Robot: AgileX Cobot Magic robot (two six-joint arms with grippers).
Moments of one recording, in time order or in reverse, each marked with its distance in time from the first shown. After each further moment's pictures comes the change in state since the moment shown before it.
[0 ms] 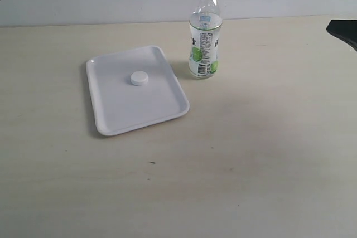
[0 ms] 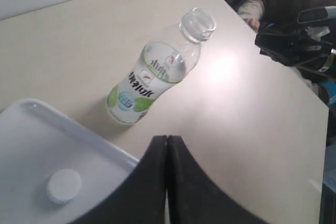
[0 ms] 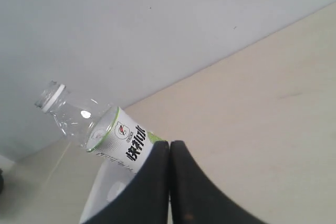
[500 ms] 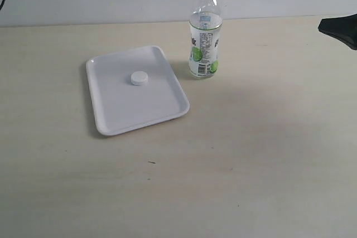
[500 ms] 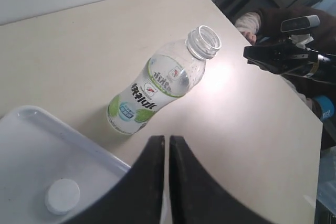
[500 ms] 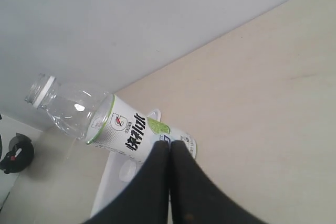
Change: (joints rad) left arm 0.000 0.072 -0.087 -0.004 0.000 -0.077; right arm 0.030 0.139 -0.244 -0.180 0.000 0.245
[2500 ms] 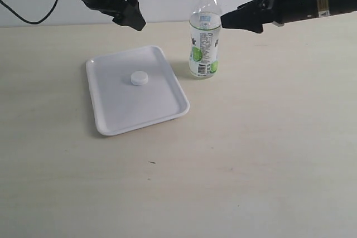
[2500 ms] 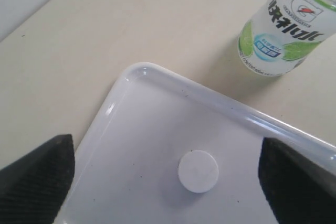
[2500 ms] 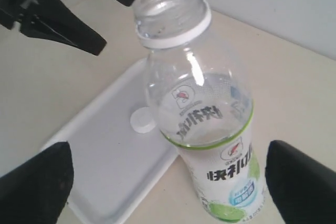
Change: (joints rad) left arm -0.313 0.163 -0.180 0.765 -0.355 -0.258; right arm 0.411 0.012 -0.317 -0.257 0.132 -0.206
